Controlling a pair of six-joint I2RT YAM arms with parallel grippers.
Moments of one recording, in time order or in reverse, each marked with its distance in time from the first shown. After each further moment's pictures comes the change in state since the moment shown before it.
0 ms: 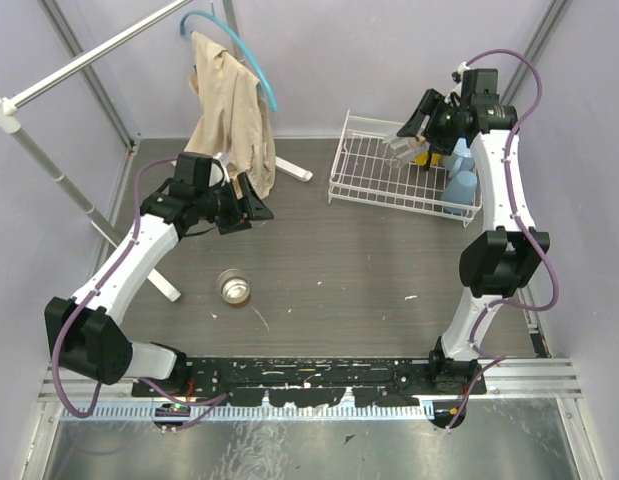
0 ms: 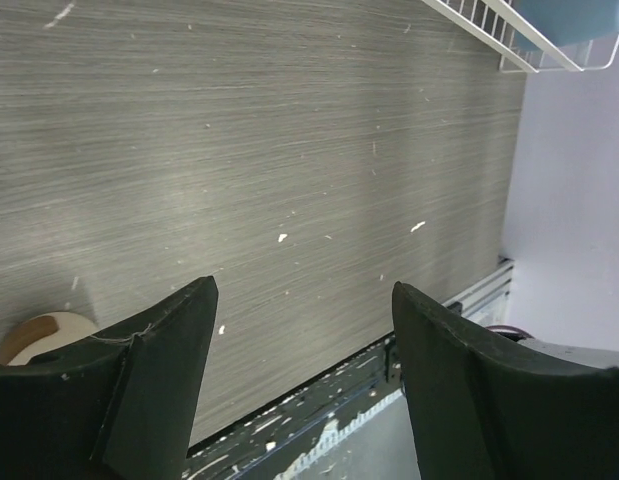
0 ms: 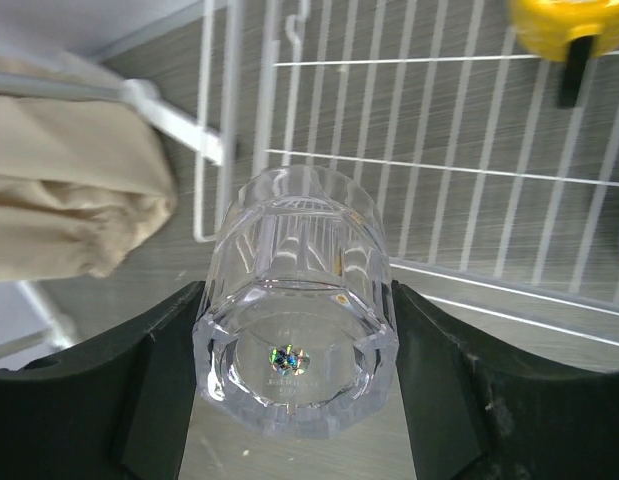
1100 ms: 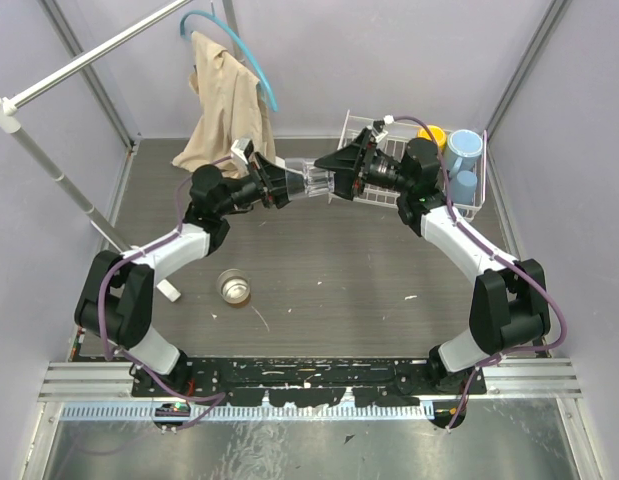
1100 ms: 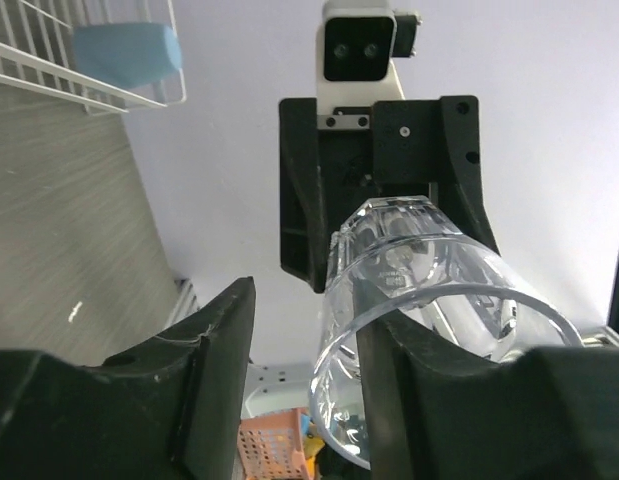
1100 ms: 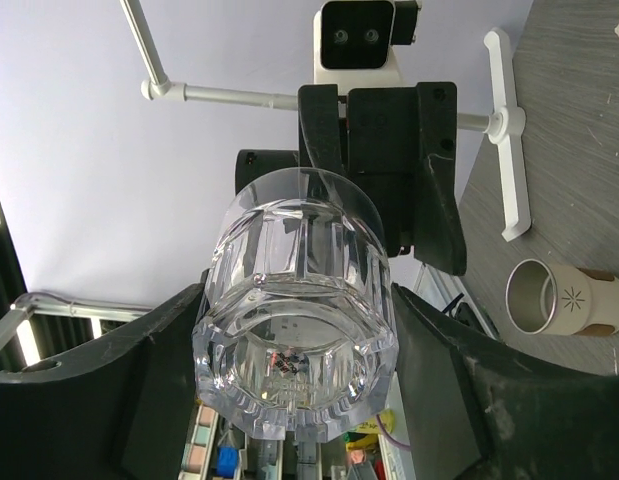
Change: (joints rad) left arm -0.073 0.224 -0.249 1.409 0.316 -0.877; right arm 0.344 -0.356 -0.939 1.393 -0.551 1.035
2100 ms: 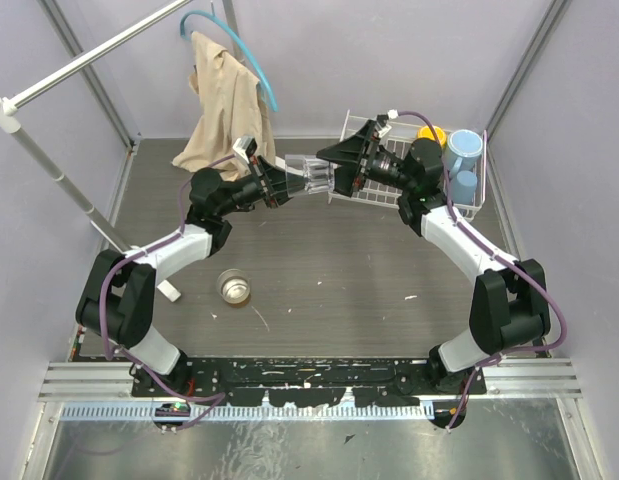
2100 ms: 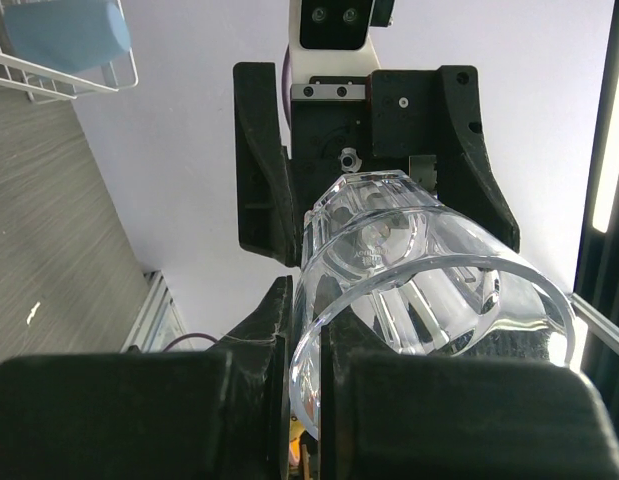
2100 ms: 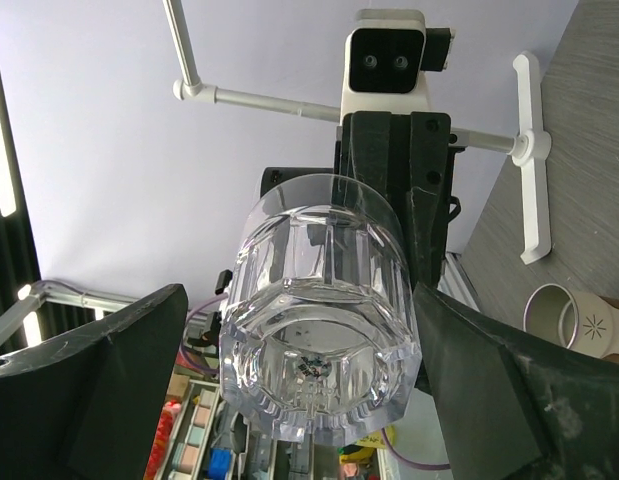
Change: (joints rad) left arm -0.011 0.002 -0.004 0.081 0.020 -0.062; right arm -0.002 0.000 0.000 0.106 0.014 0.053
